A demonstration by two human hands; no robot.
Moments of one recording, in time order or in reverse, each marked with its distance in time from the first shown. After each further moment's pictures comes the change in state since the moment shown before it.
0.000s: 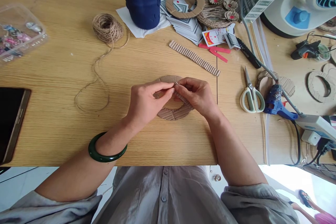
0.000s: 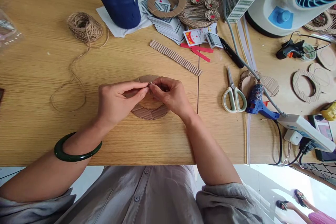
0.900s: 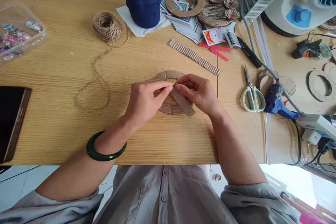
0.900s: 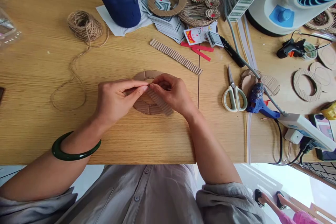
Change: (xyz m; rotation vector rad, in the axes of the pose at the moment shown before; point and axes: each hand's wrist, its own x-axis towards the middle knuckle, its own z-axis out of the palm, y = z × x) left_hand 0.003 0.003 -0.008 0.067 -0.096 0.021; right_hand -0.001 -0.005 -0.008 -0.209 0.003 -0.084
